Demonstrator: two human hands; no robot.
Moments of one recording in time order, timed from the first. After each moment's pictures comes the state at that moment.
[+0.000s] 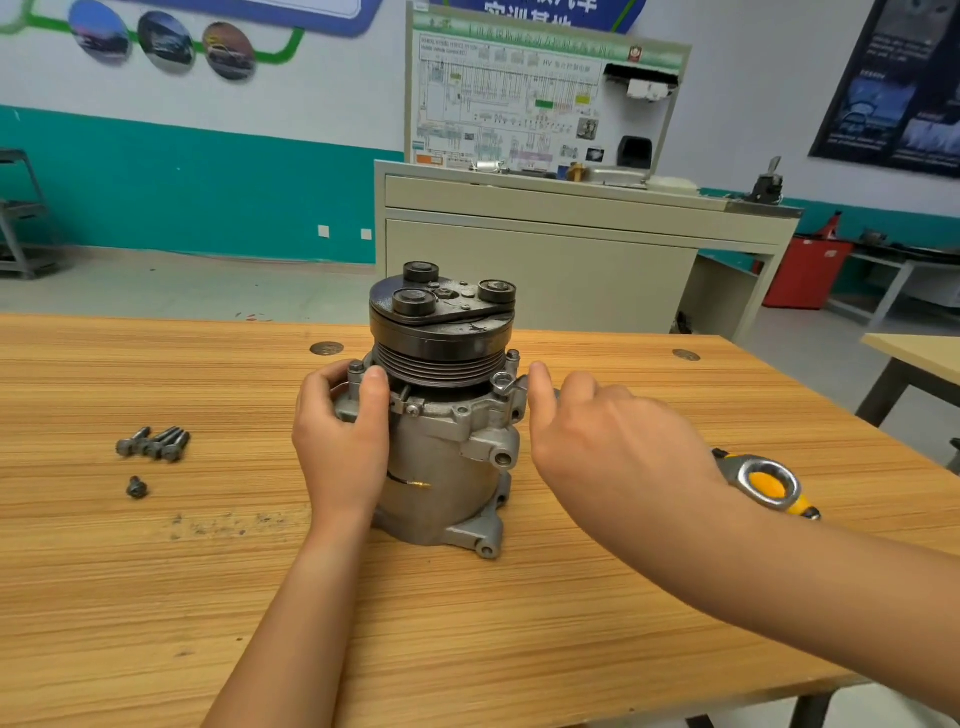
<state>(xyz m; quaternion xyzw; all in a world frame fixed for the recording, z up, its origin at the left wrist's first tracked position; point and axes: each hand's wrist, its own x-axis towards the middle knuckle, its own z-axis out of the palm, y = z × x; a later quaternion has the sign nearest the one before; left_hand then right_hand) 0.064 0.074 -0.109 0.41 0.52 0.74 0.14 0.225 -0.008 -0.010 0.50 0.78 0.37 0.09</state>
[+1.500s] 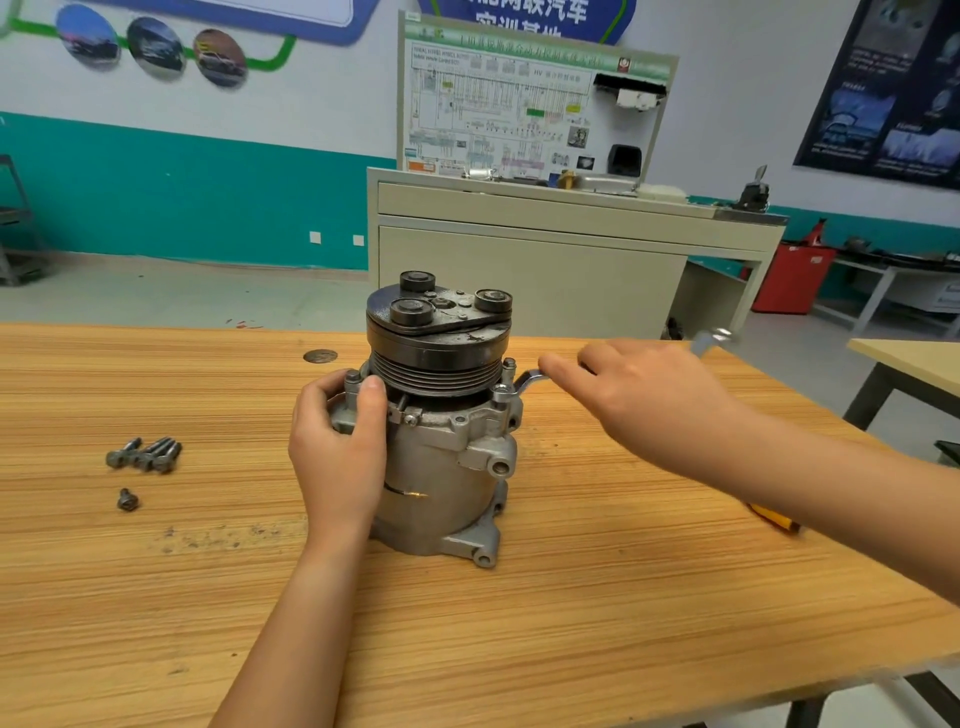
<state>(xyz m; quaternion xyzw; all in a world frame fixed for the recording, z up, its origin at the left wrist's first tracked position) 0.064 0.073 -0.110 0.41 0.51 0.74 0.17 0.274 0.055 -0.010 0.42 0.83 0.36 -0.01</state>
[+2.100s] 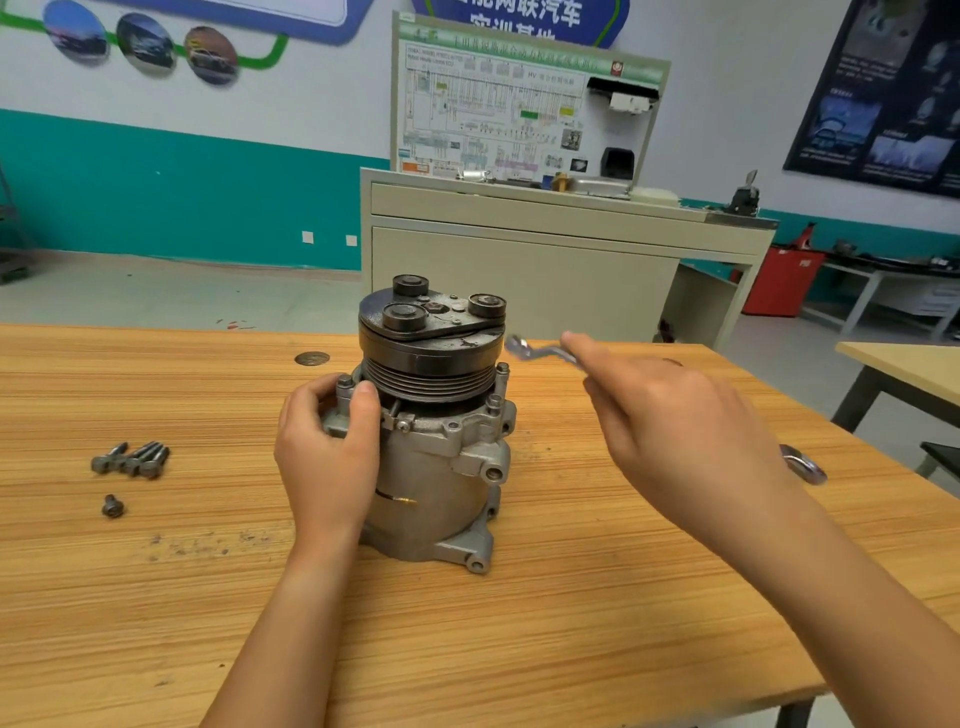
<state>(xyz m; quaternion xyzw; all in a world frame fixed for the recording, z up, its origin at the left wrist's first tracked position) 0.062 0.074 -0.109 0.42 0.54 0.72 0.12 0.264 0.013 -0.013 0.52 0.78 0.25 -0.23</state>
